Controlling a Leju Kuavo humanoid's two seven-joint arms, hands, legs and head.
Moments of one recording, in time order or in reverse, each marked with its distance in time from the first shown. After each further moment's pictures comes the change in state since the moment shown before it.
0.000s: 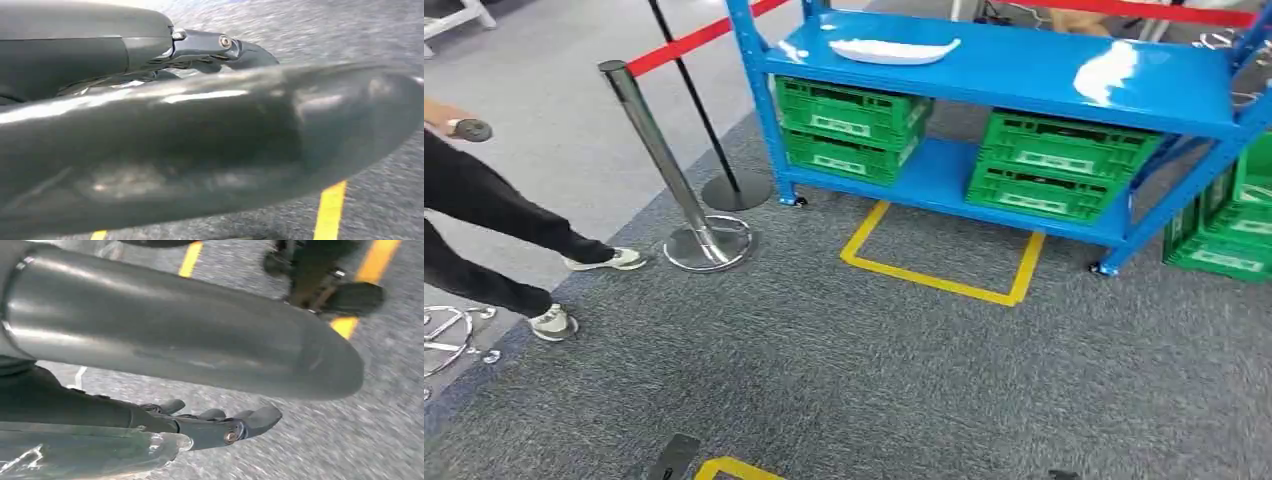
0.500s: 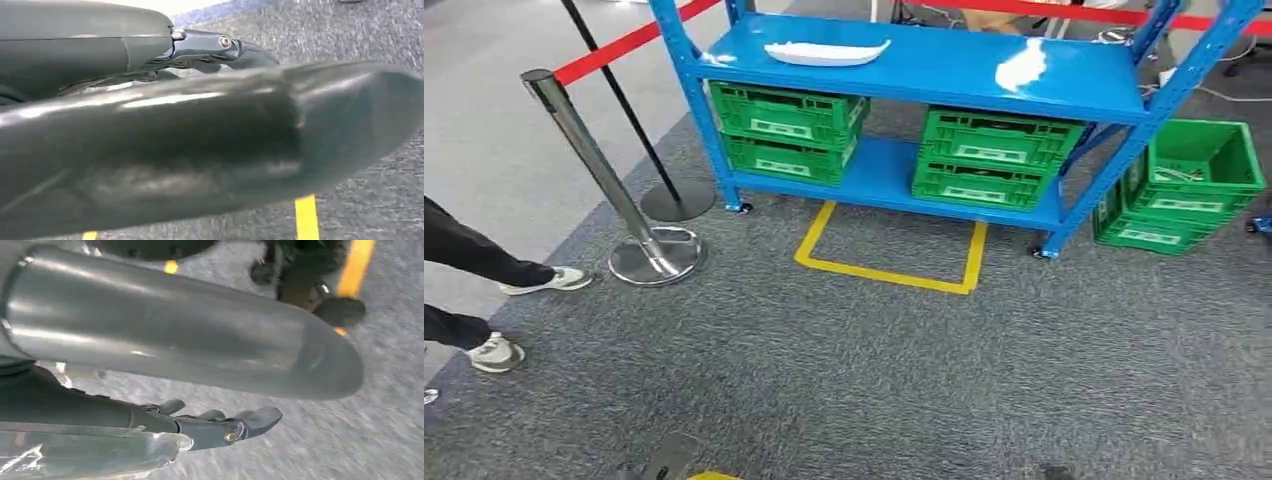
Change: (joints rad) left arm -0.003 0.018 -0.013 0.000 -0.050 0.003 -0.013; right arm -0.009 0.006 -0.001 0.004 0.019 0.031 -0.049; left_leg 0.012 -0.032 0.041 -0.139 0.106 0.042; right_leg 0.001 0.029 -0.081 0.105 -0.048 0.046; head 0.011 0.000
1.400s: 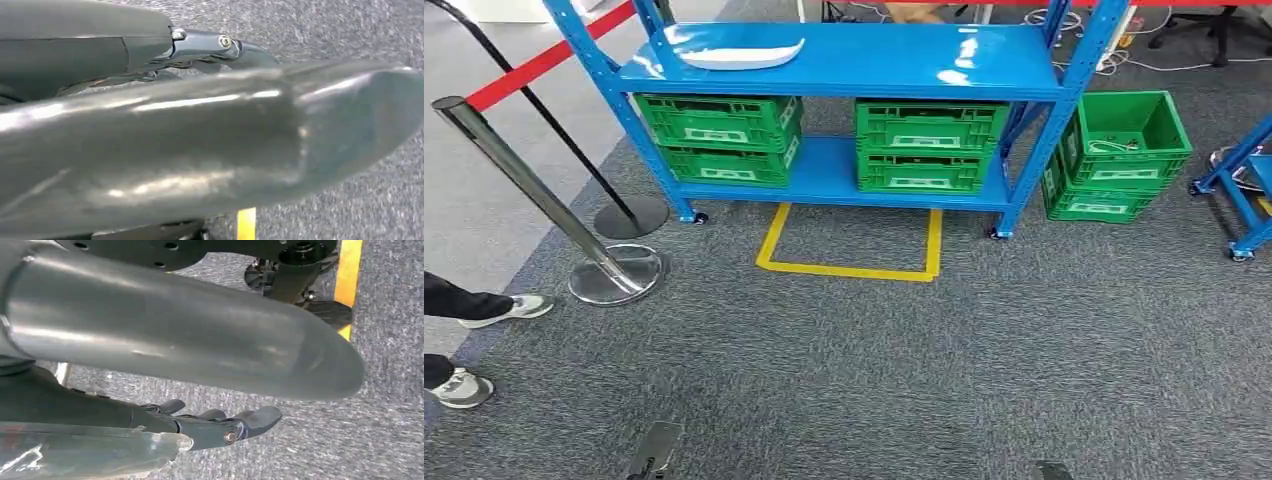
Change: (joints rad) left arm -0.023 -0.012 0.119 -0.009 0.211 -0.191 -0.172; right arm -0.002 0.024 -0.006 0.001 -0.010 -0.023 -0.012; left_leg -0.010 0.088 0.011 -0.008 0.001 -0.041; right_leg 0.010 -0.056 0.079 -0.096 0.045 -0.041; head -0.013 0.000
